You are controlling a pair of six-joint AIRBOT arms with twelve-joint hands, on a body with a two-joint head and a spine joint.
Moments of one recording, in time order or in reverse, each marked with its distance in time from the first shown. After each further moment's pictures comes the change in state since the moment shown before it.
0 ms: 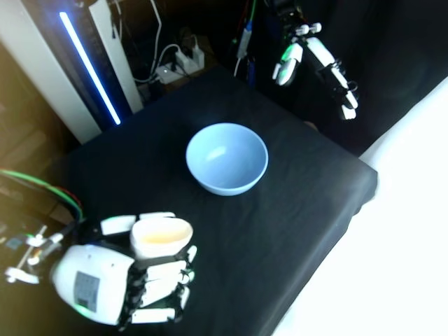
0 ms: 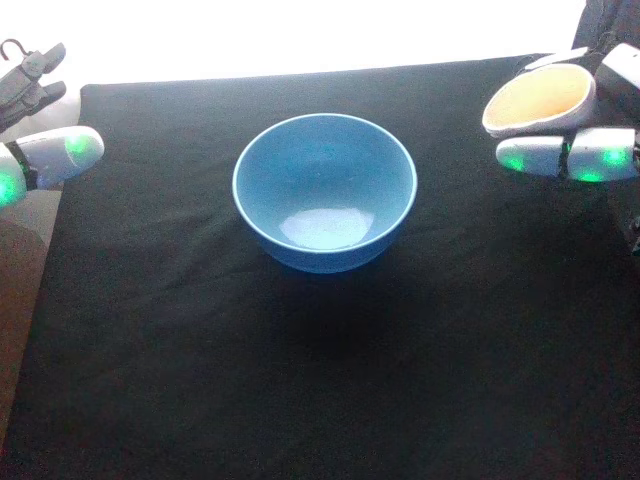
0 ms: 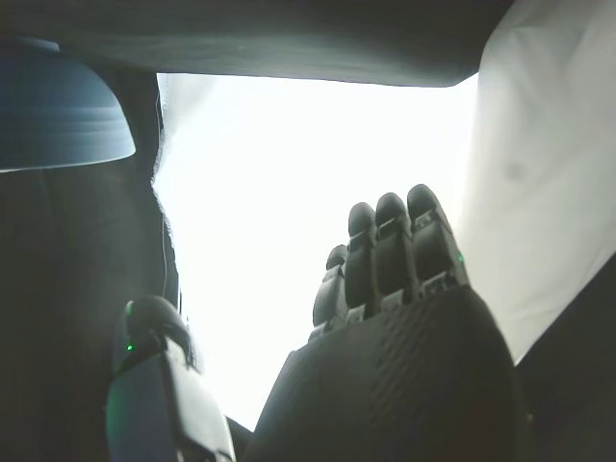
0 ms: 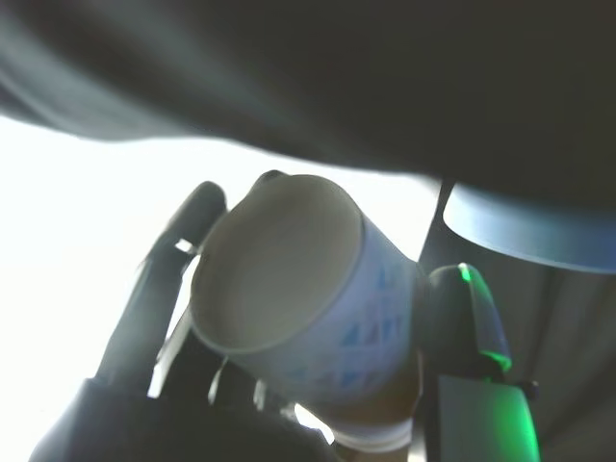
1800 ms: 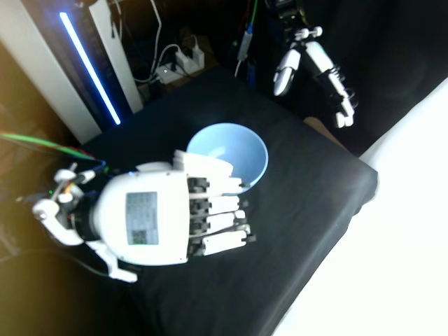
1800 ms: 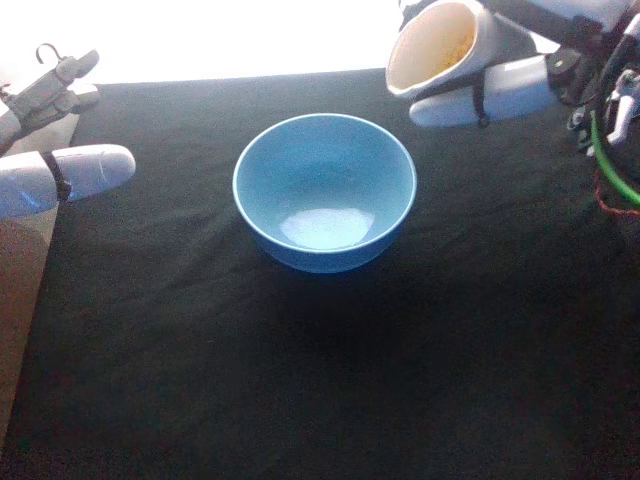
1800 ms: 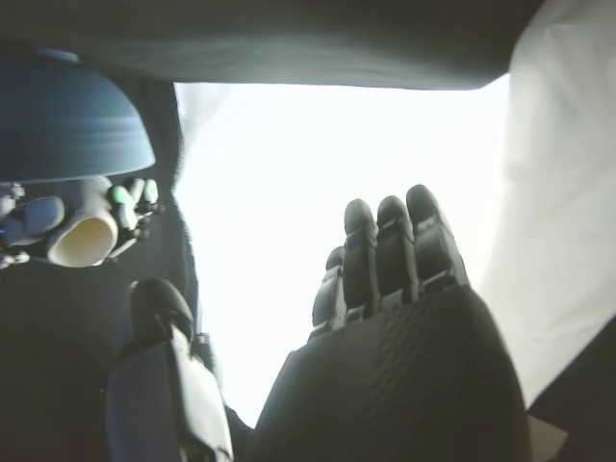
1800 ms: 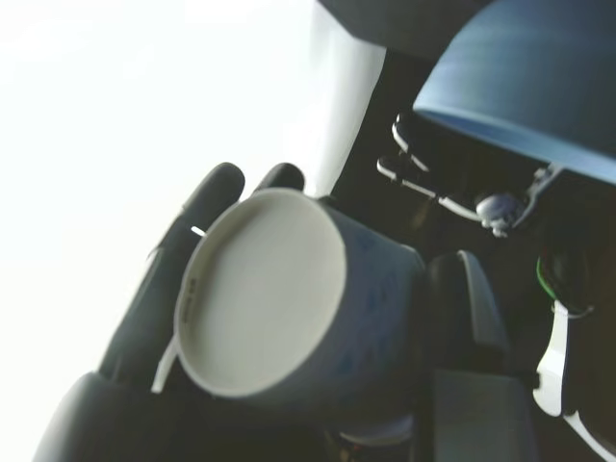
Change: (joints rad) left arm -0.056 -0.027 0.030 0.082 0.072 0.000; right arm 0.334 0.002 -0.027 -0.505 -0.159 0.001
